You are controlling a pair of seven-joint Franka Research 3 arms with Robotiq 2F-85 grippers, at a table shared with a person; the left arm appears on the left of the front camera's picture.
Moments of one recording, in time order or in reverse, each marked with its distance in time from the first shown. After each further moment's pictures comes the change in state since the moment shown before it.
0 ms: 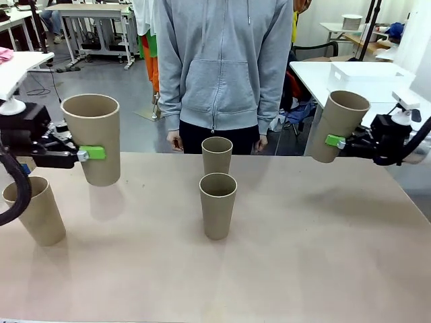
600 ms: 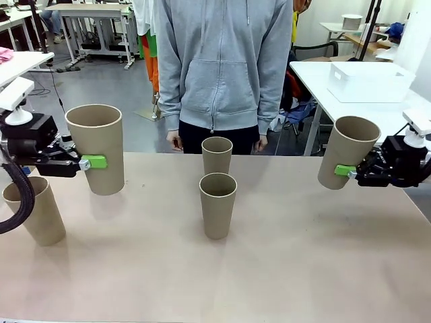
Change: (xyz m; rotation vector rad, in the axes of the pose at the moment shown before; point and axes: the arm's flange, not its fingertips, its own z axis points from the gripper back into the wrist) left arm -0.018 -0.003 0.004 -0.059 -0.049 0.027; right arm -0.008 0.056 0.005 0.063 0.077 0.045
